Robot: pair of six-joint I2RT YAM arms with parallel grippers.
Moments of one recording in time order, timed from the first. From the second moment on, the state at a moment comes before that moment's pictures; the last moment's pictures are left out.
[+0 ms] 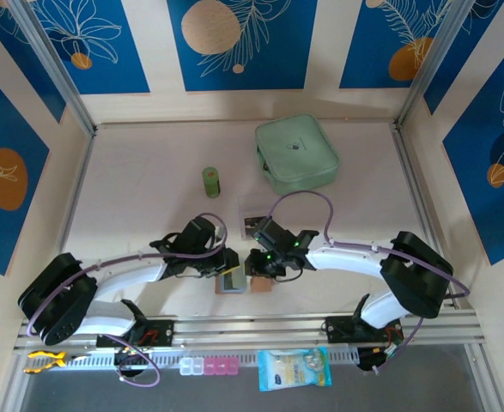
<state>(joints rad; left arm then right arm) -0.79 1.31 0.53 -0.09 0.42 -1.07 0.96 1.46 0.75 -0.36 -0.25 0.98</state>
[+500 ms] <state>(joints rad) -0.86 1.45 0.65 -0.07 0.42 -1.07 0.85 1.26 0.61 -0.47 -0.20 0.95</state>
